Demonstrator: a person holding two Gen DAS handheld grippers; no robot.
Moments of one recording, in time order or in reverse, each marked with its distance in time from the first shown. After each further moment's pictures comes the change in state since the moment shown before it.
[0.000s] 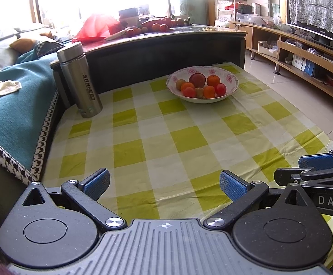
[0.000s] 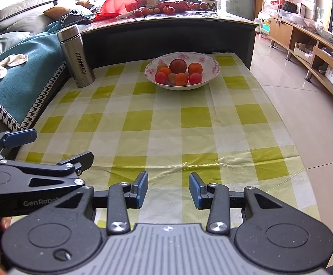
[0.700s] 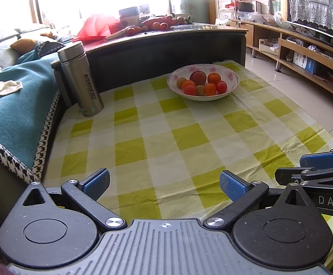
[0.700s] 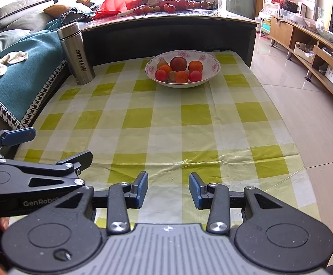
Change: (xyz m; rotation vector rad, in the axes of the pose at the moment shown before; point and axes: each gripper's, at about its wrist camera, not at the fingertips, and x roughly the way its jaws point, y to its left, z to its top) left arm -0.001 -0.001 -0.001 0.005 0.004 0.008; right arm 0.000 0.000 -0.002 -0.005 0.006 -0.002
